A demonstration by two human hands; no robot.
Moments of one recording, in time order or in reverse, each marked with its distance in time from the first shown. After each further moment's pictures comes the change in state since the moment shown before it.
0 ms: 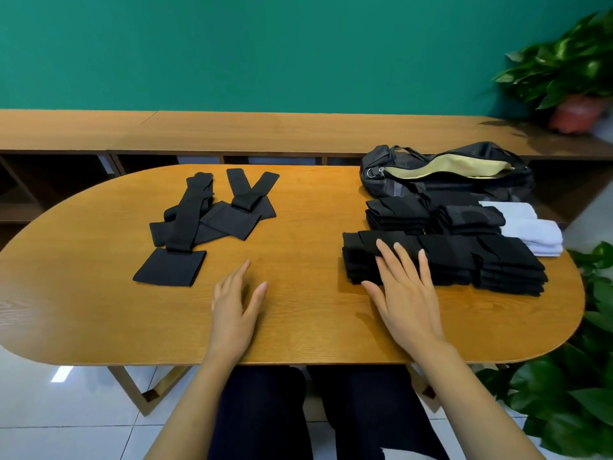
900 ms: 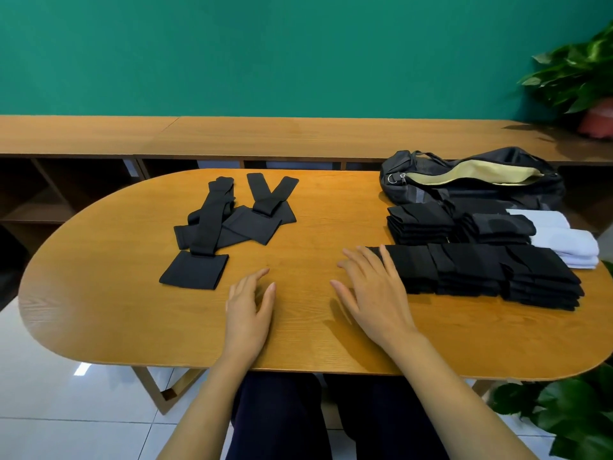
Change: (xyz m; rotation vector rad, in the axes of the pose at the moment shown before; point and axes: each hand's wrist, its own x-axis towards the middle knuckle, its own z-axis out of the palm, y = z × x) left_hand 0.009 -0.004 -0.011 0.025 0.087 0.041; right_hand 0.033 -0.067 0.000 0.190 0.093 -0.188
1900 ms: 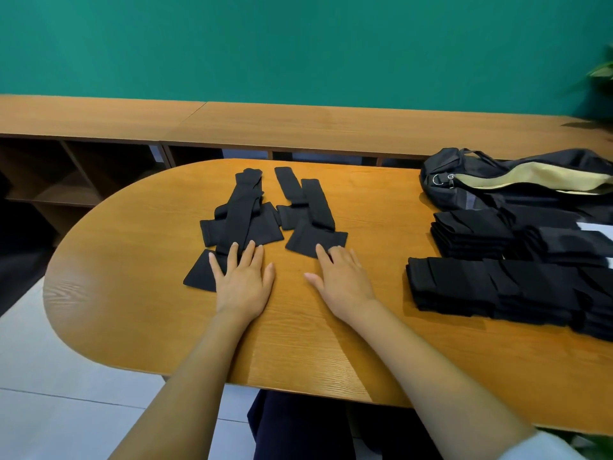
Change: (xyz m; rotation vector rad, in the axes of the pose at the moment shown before) left_hand 0.087 -0.058 -0.023 0.820 -0.247 -0.098; right_hand 0.088 -0.063 0.070 0.081 -0.486 0.068
